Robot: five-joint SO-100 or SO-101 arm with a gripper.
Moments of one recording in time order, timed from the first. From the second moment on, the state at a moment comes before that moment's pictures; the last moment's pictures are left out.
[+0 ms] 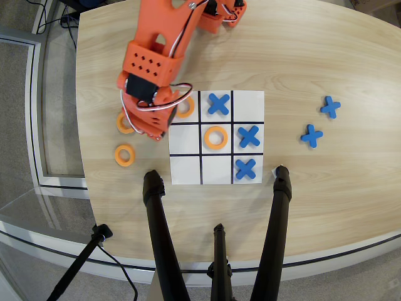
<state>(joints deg) 25.9 97.6 119.5 36.7 -86.9</state>
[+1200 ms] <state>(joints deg) 11.1 103.4 136.6 19.3 -86.5</state>
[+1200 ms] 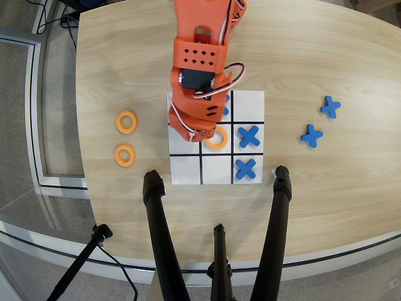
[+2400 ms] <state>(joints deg) 22.9 101.9 117.5 41.1 -86.6</state>
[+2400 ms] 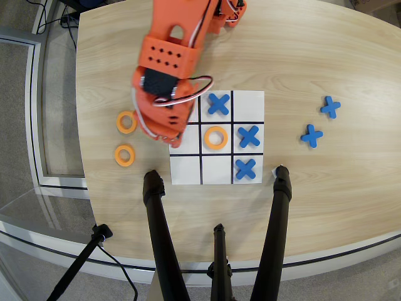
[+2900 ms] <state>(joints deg) 35.9 100.5 122.7 38.3 -93.9</state>
